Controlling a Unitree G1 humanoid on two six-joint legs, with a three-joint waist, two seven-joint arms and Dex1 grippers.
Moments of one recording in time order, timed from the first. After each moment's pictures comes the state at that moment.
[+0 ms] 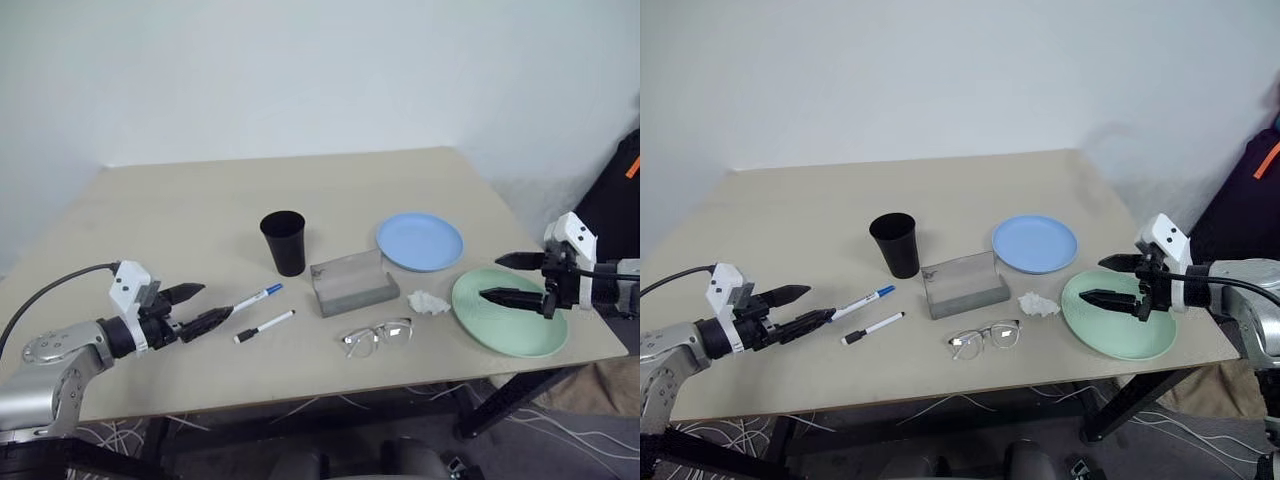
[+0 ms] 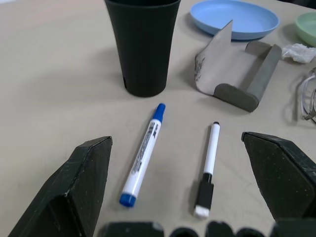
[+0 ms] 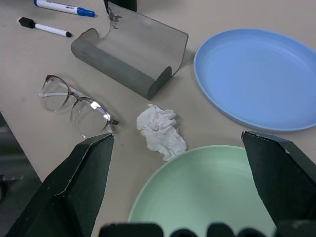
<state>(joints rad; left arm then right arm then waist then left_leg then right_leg) 0.07 0.79 0.34 -0.08 -0.53 0.49 -0.96 -0.31 -0.97 -0.10 -0.01 0.43 0.63 1.18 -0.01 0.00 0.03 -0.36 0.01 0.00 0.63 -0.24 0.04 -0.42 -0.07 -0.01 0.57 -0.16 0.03</state>
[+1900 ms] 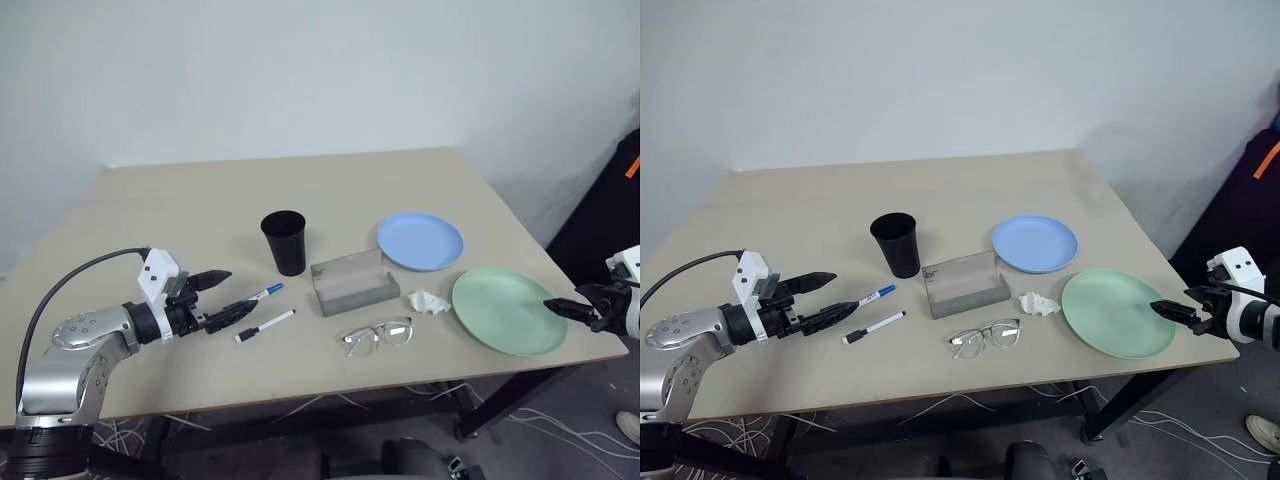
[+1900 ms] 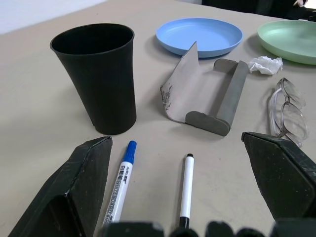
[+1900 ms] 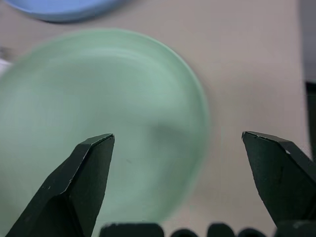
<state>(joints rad) -0.03 0.76 0.25 -0.14 -0.52 0.46 -0.97 -0.28 -0.97 -0.20 0.56 0.31 0.53 0.97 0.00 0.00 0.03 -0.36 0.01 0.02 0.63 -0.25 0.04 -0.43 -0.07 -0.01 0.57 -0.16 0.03</state>
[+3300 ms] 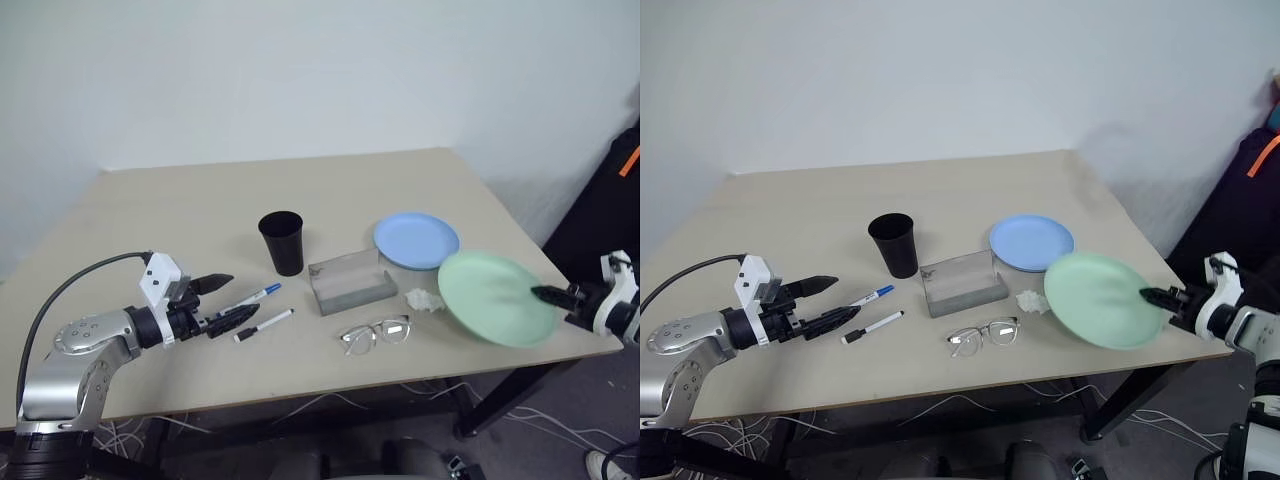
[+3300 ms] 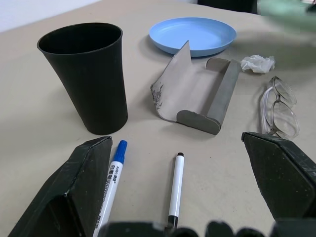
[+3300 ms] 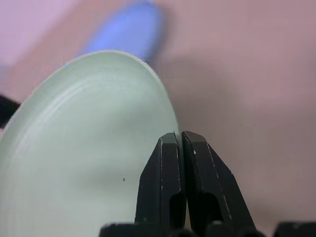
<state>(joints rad) 0.00 0.76 0.25 -0.16 -0.52 0.46 -0.96 -0.45 -0.81 -0.40 0.54 0.57 0.99 0.91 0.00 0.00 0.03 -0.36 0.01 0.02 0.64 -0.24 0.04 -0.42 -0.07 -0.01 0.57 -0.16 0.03</state>
